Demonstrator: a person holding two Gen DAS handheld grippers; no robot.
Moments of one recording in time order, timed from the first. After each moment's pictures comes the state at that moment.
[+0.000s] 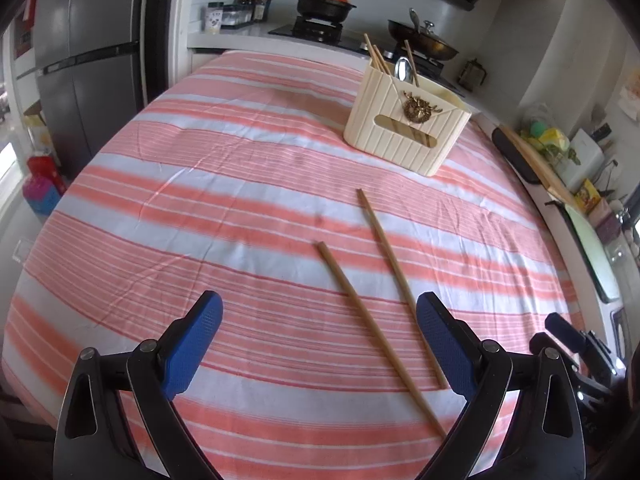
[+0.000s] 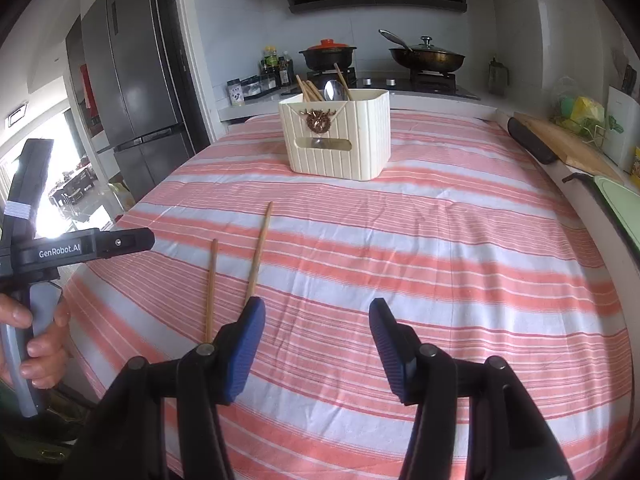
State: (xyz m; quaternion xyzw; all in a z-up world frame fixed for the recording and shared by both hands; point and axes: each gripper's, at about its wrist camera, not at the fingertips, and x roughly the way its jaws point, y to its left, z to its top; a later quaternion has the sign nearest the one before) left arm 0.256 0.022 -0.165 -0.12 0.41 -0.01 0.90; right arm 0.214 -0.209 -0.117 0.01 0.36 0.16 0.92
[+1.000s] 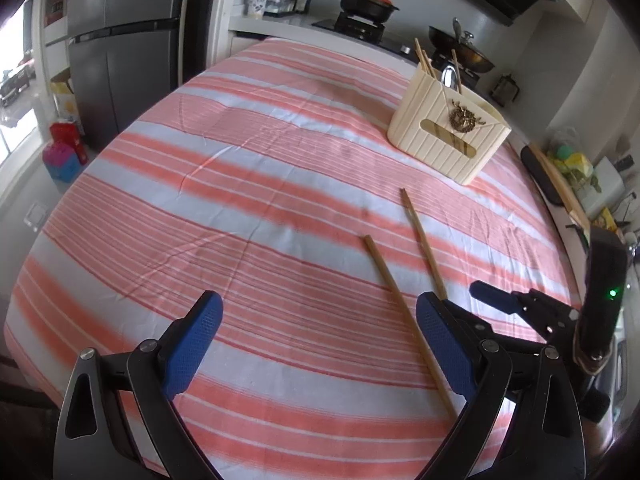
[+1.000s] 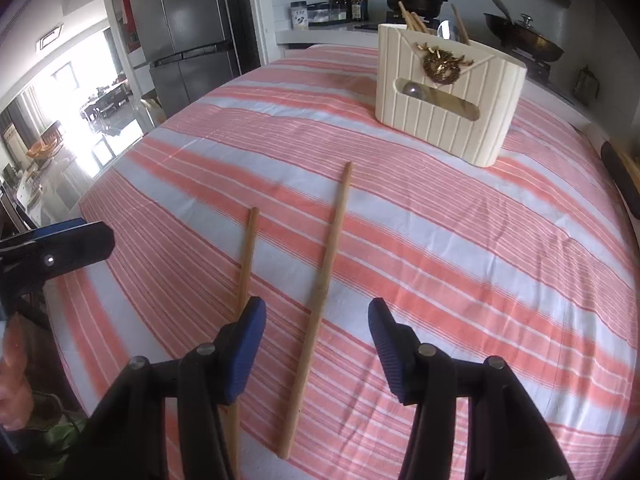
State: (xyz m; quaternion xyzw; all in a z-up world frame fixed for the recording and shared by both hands) left arm 0.249 0.051 -0.174 -0.15 0.42 0.03 0.89; right arm 0.305 -0.107 -0.159 -0.09 0.45 0.24 0.85
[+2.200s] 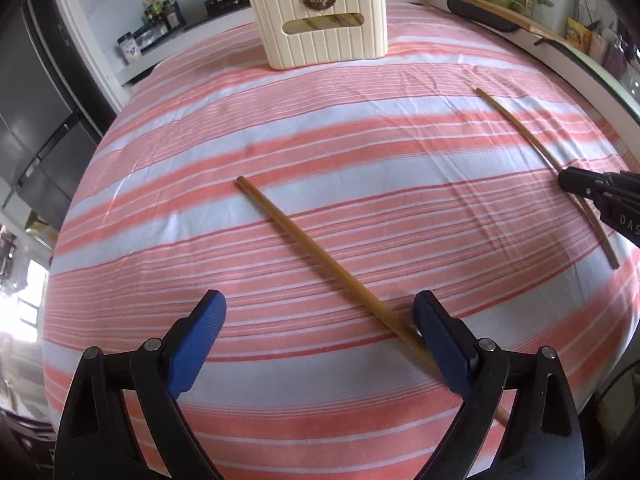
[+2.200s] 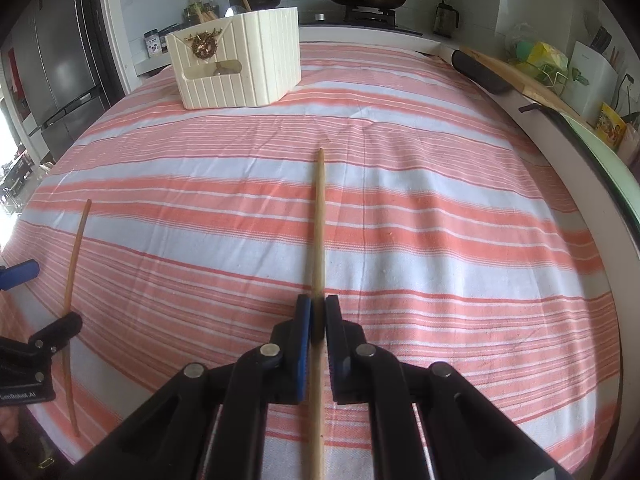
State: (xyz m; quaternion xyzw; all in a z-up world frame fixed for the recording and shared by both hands) left arm 0.256 -0.050 -0.222 0.11 0.47 -0.05 0.87; right arm 0.263 -0.256 -0.178 -0.01 0.46 0.04 0.89
